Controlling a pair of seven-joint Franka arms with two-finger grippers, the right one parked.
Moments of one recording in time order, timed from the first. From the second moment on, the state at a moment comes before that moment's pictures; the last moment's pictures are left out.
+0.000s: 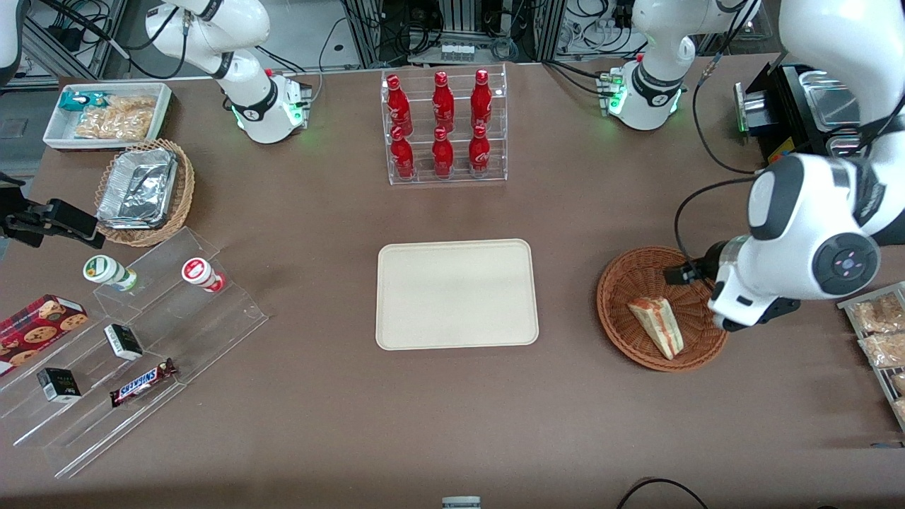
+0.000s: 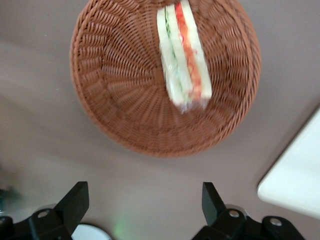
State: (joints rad) arm 0.05 0.38 -0.21 -1.62 0.02 1.65 -0.55
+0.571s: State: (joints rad) arm 0.05 0.45 -0.21 -1.83 0.02 2.03 -0.76
